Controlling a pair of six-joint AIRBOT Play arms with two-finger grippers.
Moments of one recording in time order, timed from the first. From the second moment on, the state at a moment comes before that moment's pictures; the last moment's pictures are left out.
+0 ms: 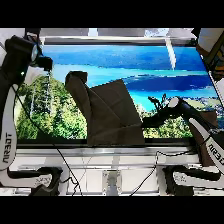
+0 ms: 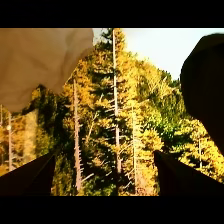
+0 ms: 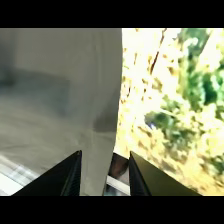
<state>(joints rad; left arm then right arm) -0.17 -1.44 1.72 2.09 -1.28 -1.66 0.05 -1.38 0.79 -1.05 1.17 1.20</state>
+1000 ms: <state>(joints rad) -0.17 -1.35 1.61 1.83 -1.36 -1.63 -0.01 -1.36 0.81 -0.78 1.02 1.09</state>
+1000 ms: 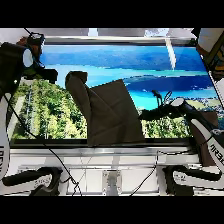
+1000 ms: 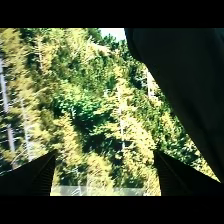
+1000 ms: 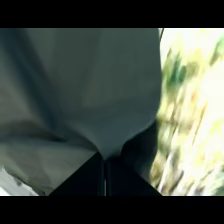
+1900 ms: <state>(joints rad) -0.24 -1.35 1.22 1.45 -0.94 -1.68 -0.47 -1.32 1.13 -1.17 1.10 1.24</state>
